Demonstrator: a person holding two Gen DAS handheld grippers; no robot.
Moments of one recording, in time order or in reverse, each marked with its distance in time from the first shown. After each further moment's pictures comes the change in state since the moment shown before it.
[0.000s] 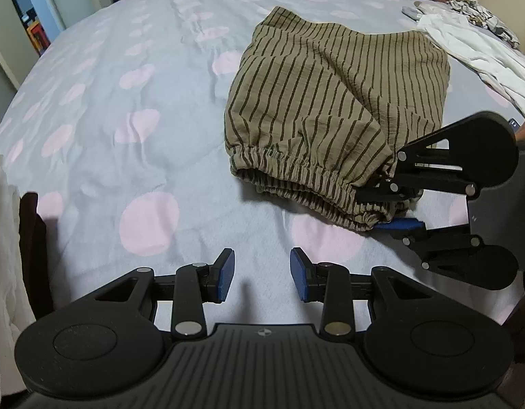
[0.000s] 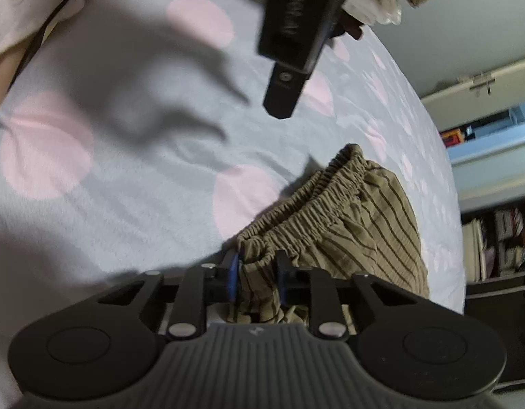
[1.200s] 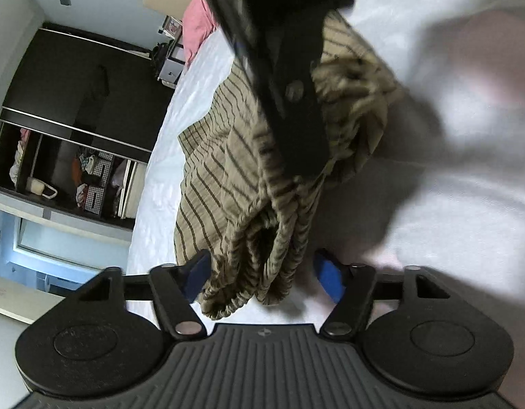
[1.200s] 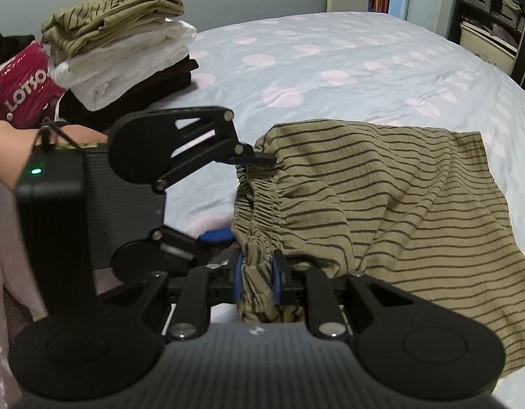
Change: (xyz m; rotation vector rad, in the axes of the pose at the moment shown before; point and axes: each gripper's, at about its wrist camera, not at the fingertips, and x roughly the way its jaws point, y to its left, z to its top) left arm 0.094 -0.112 -0.015 0.944 -0.279 0.488; right arm -0.046 -0.102 -0.074 0.911 -0.133 0.292
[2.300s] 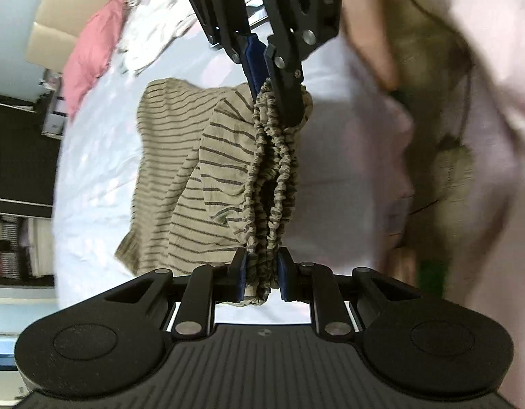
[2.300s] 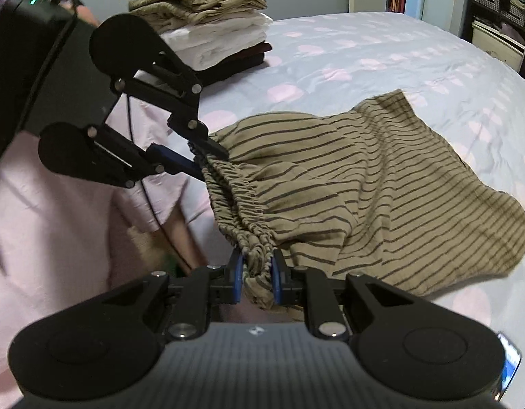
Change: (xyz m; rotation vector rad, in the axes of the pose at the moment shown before) left arm -0.183 -0.005 0.004 0.252 -0.073 -0.445; right arm -0.126 0.106 -0.112 -0.023 0.008 0.061
